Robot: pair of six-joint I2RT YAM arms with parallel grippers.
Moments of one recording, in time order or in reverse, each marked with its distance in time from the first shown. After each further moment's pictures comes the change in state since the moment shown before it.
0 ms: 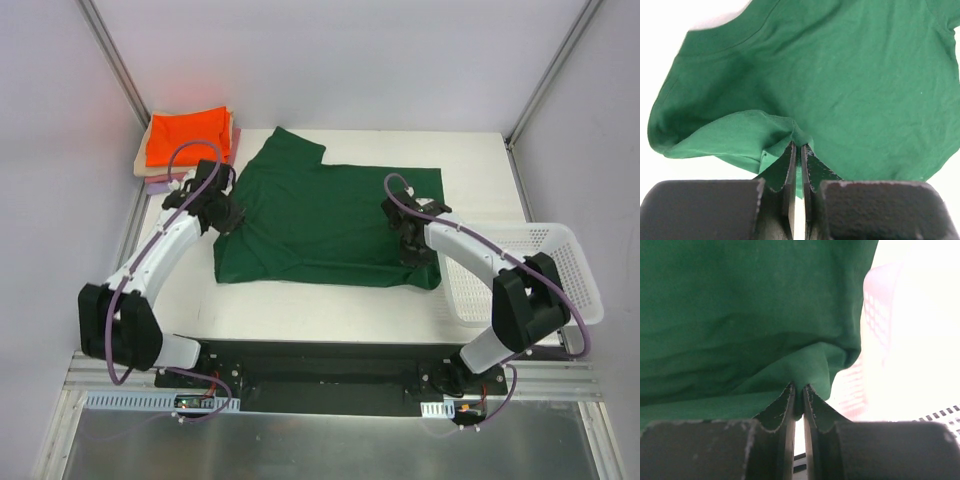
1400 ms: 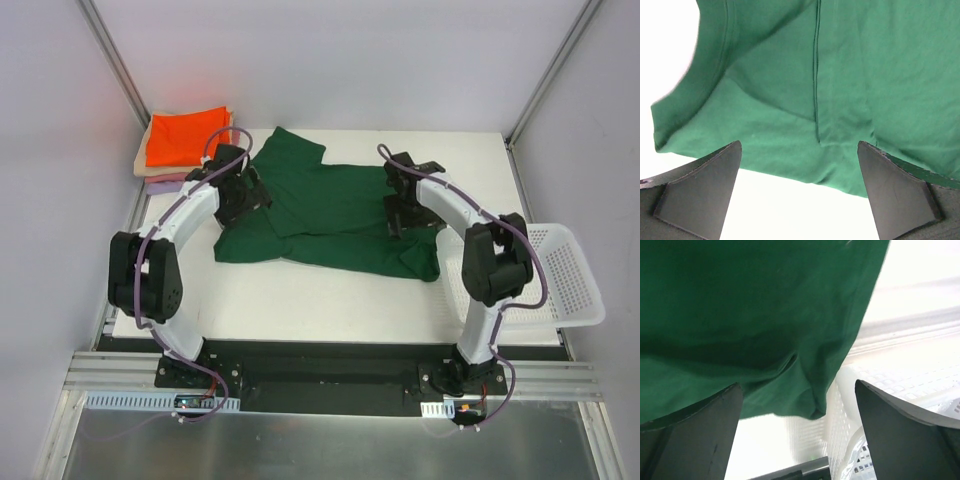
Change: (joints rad) left arm 0.000 0.379 0.261 0.053 0.087 0.365; right arm -0.160 0.383 0.459 -0.082 -0.009 -0.385
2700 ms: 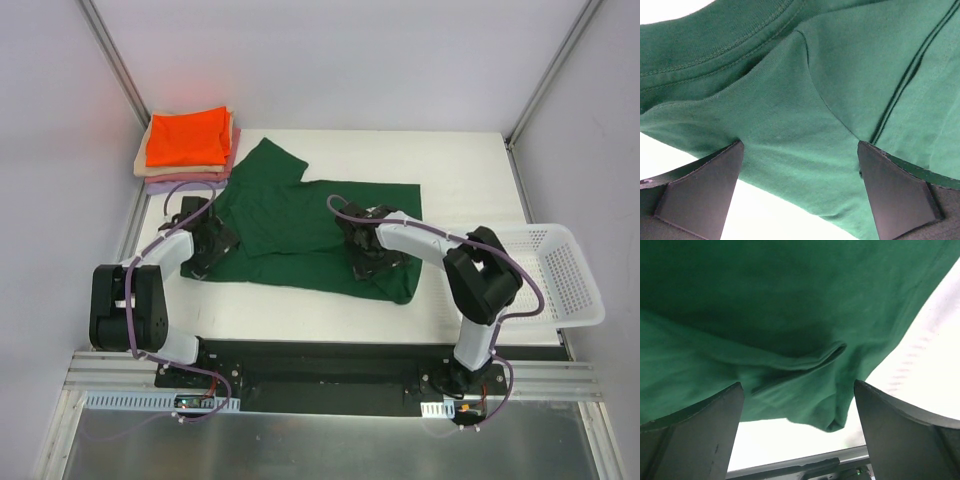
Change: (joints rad) left arm 0.214 -0.248 -0.583 0.212 -0.006 -0.061; right arm 0.366 -0.116 -0.290 0.100 -0.050 0.189
